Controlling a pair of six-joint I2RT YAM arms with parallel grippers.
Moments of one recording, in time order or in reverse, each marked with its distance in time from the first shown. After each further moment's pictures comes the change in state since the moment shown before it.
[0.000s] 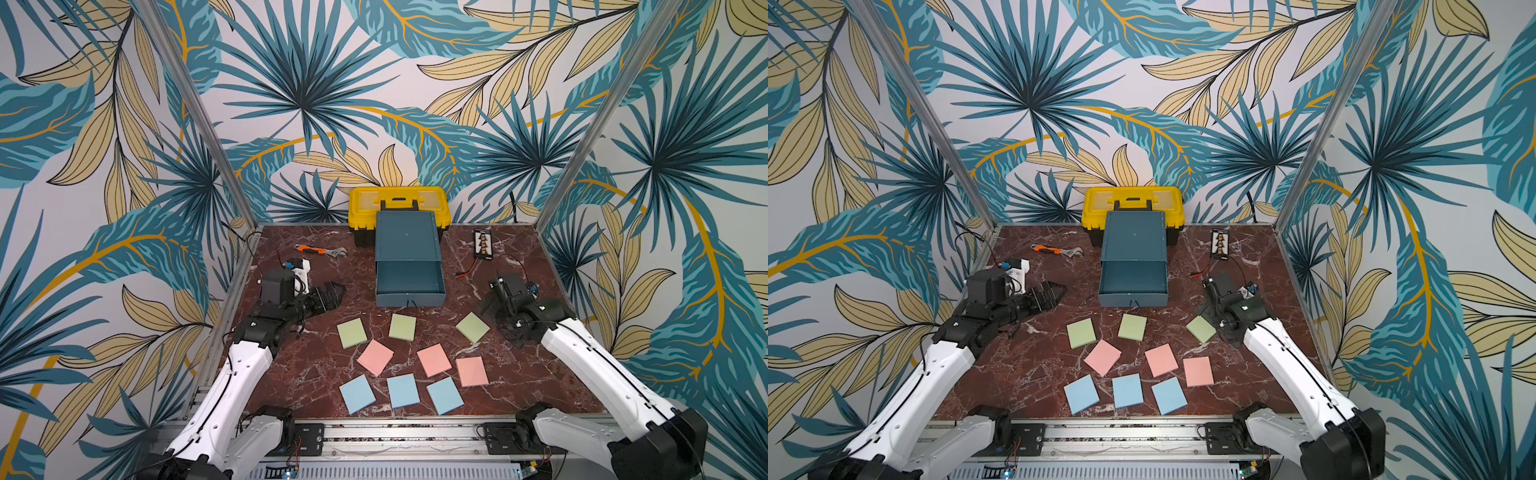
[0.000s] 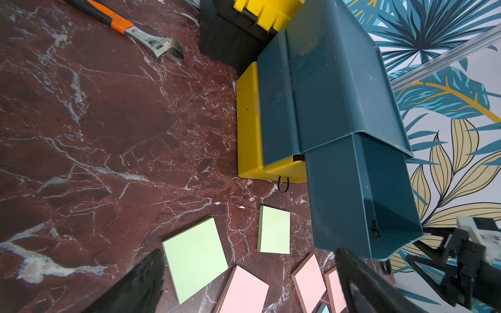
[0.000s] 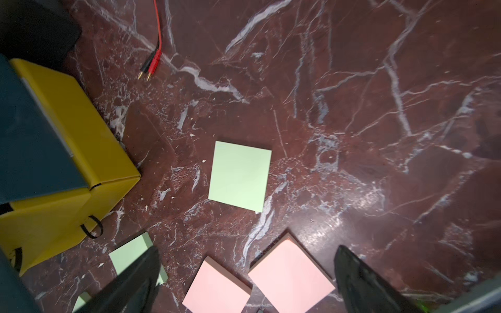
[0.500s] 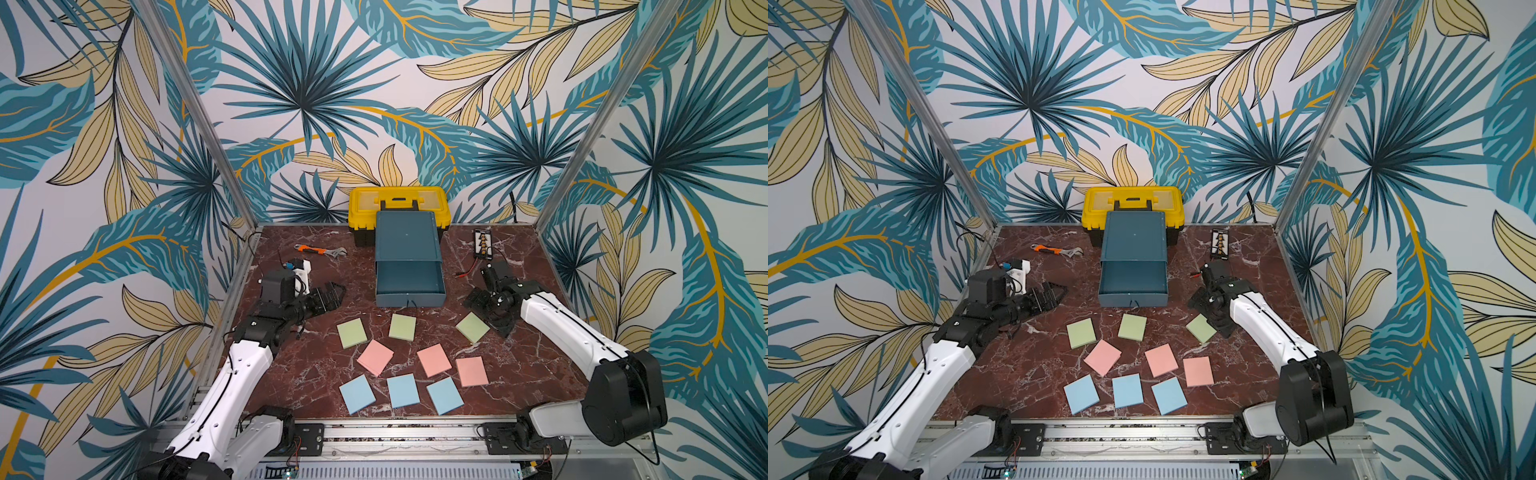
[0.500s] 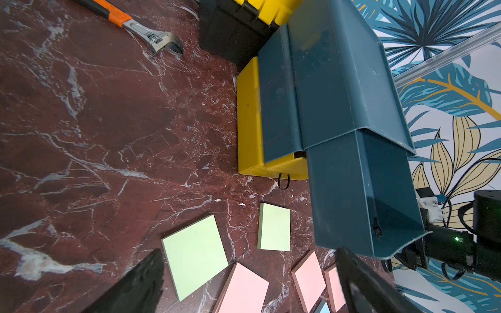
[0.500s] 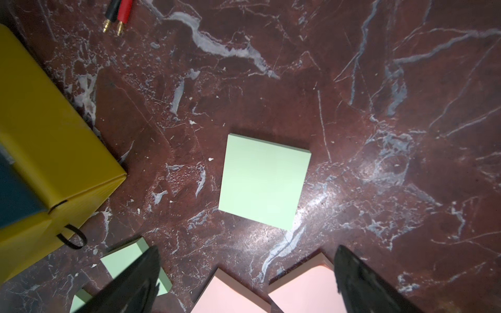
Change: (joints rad) left arm 0.000 0.008 0.000 -0.002 0.009 0.000; right arm -0.082 0.241 0.036 0.093 -0.156 -0.077
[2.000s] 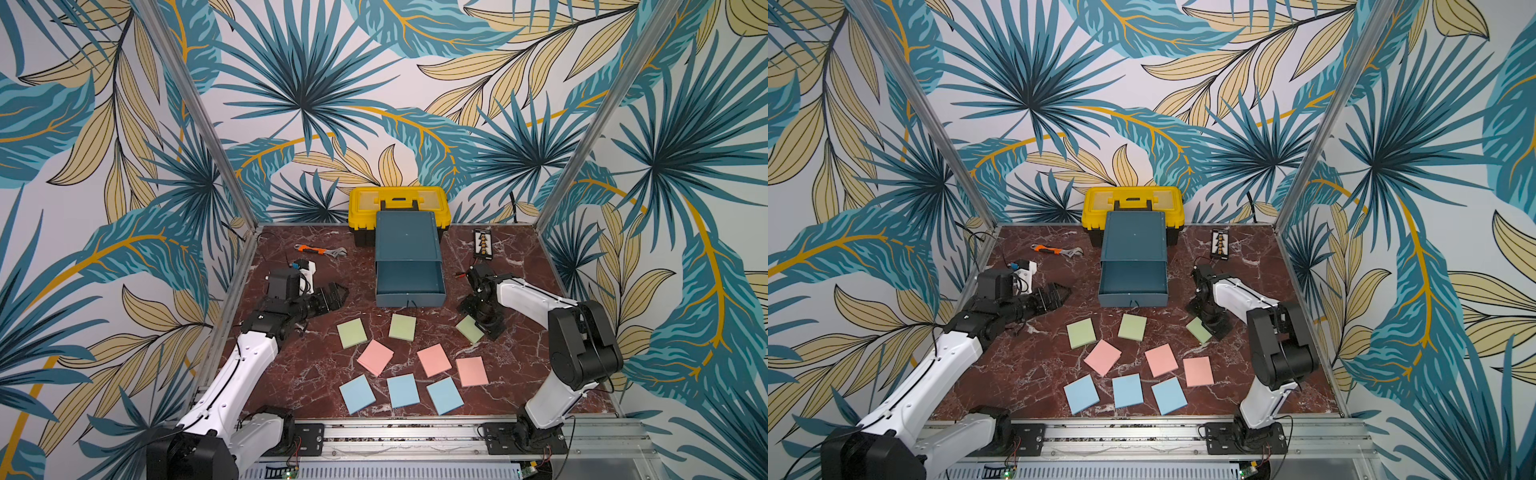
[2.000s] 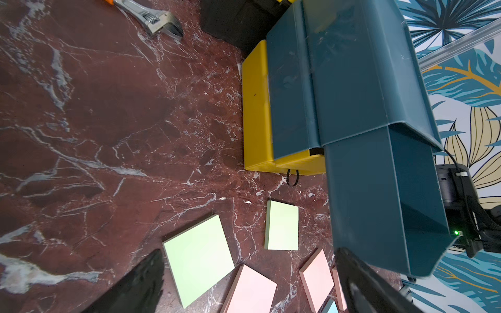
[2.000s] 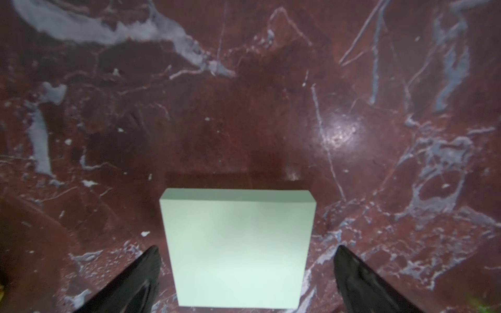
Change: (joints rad) left arm 0.000 0.081 -0.016 0.049 0.015 0.024; right arm -0.015 0.314 0.060 0.013 0.031 0.124
